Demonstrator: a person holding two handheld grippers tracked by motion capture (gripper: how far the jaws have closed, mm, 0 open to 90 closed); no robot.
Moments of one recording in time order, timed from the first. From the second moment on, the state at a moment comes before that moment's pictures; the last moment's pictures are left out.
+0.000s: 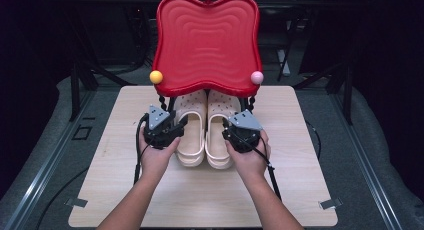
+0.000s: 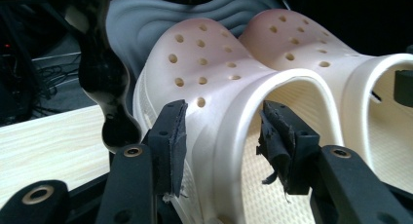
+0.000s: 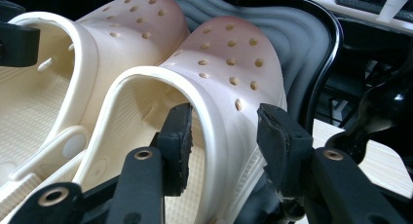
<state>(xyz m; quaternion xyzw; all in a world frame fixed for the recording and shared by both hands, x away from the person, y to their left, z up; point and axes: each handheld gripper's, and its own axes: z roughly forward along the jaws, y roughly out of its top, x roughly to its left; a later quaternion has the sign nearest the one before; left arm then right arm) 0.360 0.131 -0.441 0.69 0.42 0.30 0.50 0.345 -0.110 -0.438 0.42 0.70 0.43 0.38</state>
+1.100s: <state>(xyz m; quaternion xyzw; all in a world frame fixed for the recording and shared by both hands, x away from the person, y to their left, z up) 0.276 0.183 -0.441 0.72 0.38 0.27 0.51 0.258 -0.132 -0.444 0.36 0.73 0.48 0.34</state>
